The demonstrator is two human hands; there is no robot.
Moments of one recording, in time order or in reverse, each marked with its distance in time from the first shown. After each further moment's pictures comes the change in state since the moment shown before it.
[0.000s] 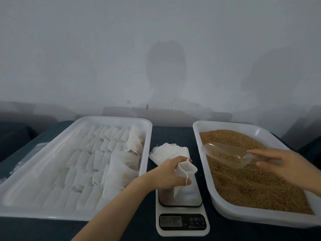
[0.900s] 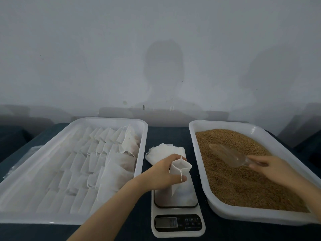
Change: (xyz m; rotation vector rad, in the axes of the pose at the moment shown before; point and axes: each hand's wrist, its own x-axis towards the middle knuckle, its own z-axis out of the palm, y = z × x) left_hand 0.001 -0.001 0.001 -0.047 0.053 0.071; right_hand 0.030 0.060 0.033 -0.067 -0.029 0.295
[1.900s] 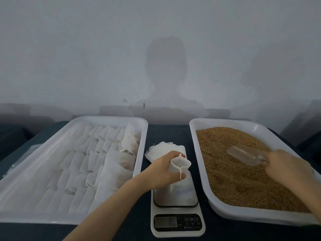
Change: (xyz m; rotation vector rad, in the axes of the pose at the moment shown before) left_hand -0.003 0.005 0.001 0.040 0.071 0.003; right_hand -0.011 -0.014 -0.011 -0.653 0.179 0.023
